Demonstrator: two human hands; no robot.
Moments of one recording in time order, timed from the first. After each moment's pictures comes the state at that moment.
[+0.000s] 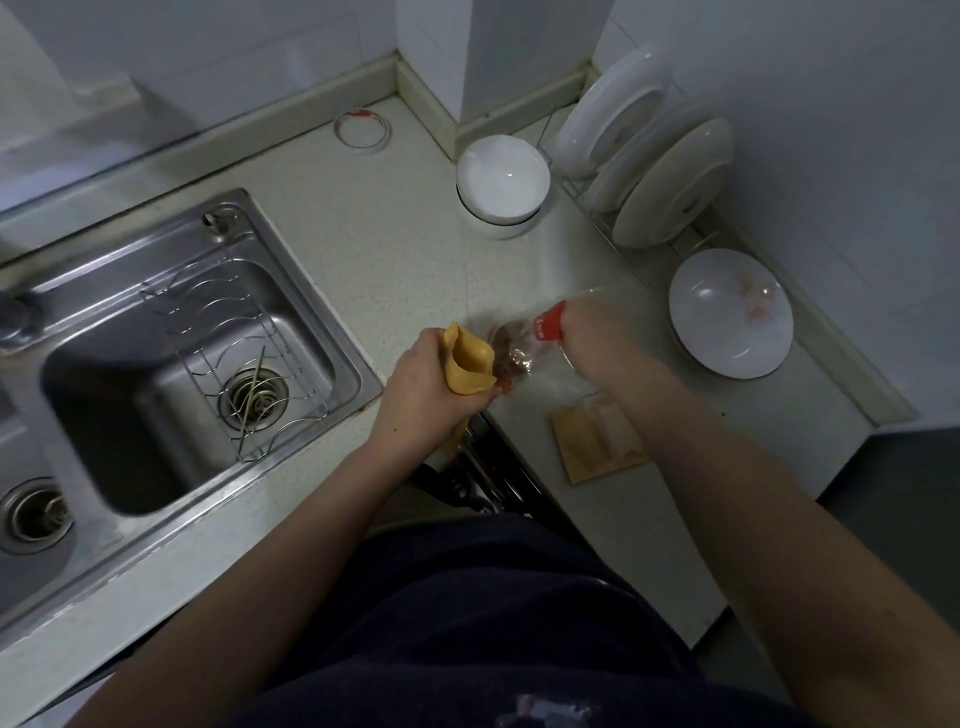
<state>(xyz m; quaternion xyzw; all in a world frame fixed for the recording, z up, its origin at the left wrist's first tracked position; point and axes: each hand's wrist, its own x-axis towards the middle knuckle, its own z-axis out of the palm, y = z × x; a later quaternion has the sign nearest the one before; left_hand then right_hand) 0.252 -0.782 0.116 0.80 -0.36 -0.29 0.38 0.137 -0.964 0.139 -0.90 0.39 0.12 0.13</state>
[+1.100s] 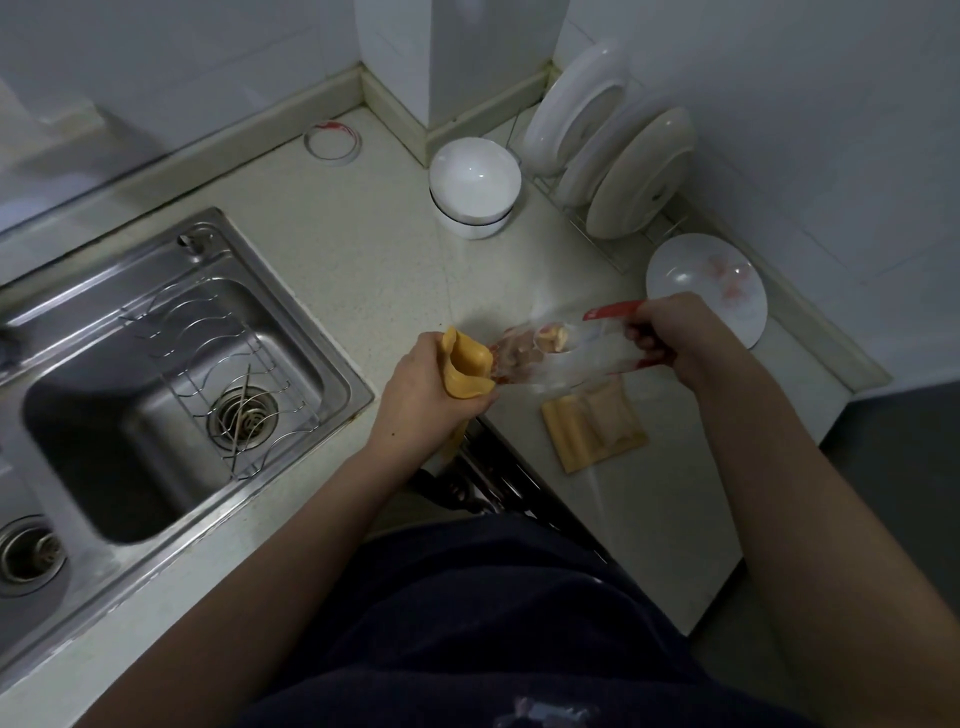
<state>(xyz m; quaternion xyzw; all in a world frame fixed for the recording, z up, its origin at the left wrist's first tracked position) 0.248 -0.781 0.118 0.78 -0.39 -0.31 0.38 0.069 -0.986 0.175 -0.53 0.65 -0.10 0.54</state>
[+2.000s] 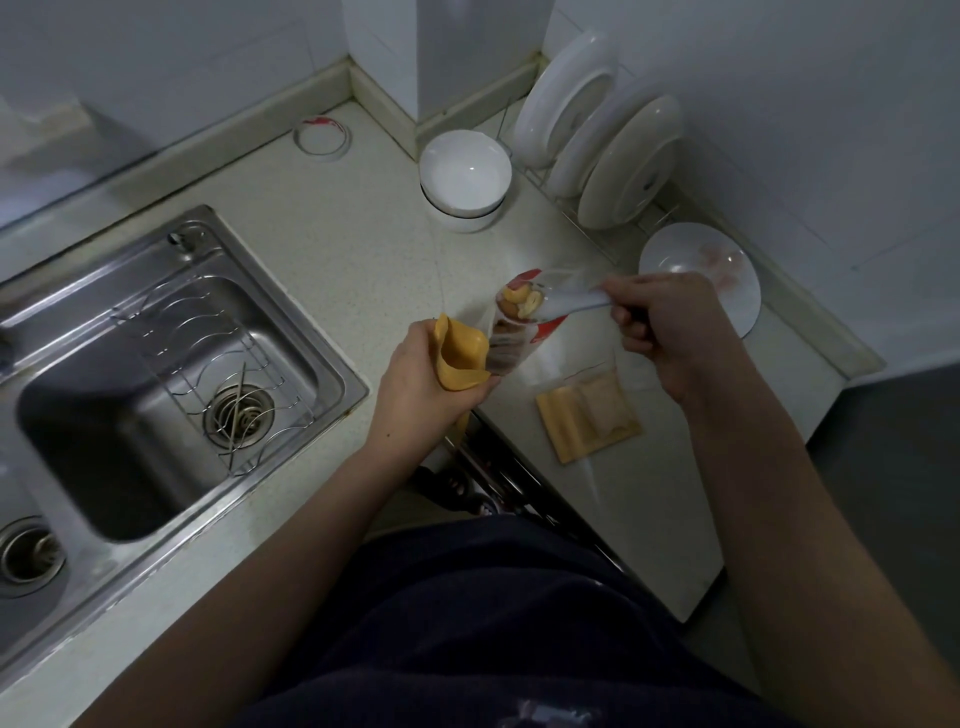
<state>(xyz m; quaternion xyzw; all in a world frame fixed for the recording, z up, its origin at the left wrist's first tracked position) 0.239 -0.779 0.127 0.76 -0.38 -0.29 0.44 0.078 -0.935 0.226 -0.51 0.54 -0.23 0.62</state>
